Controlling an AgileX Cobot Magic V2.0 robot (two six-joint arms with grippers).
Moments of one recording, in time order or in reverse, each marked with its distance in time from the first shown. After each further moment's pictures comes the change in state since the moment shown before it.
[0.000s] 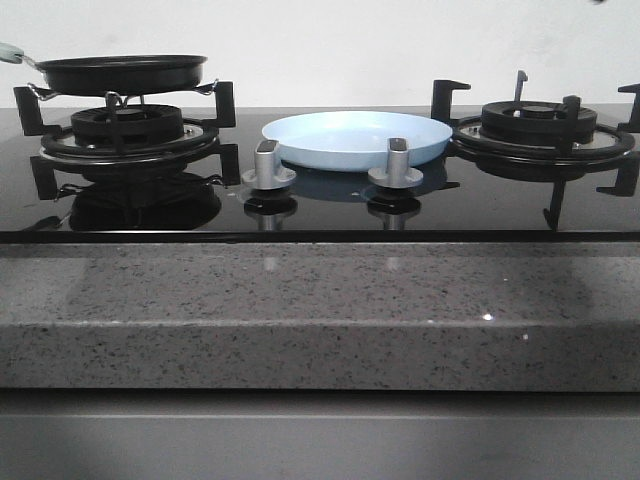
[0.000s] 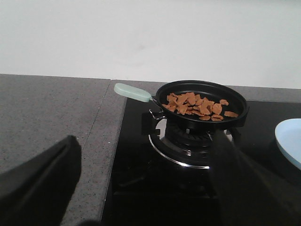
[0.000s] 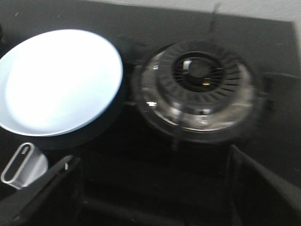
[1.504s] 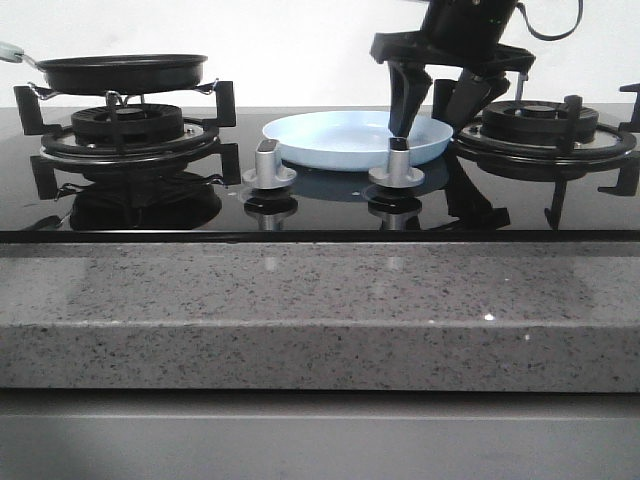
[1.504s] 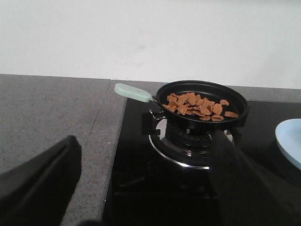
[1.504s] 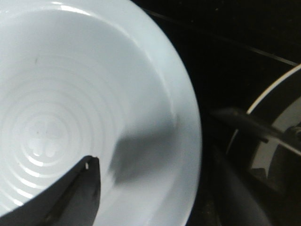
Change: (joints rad) left arm 0.000 0.000 0.000 0.000 -0.002 0.000; right arm 0.084 0.944 -1.019 0.022 0.570 0.000
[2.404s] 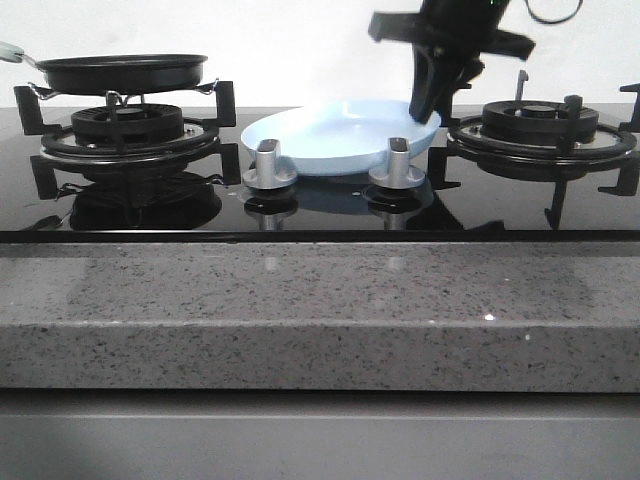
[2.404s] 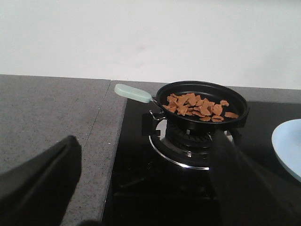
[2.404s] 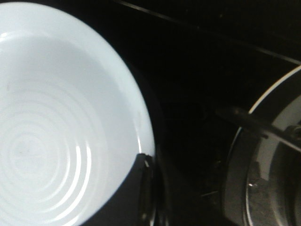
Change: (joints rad) left arm 0.000 0.000 -0.002 0.000 0.000 0.000; right arm 0.000 0.000 -0.093 0.016 0.078 0.014
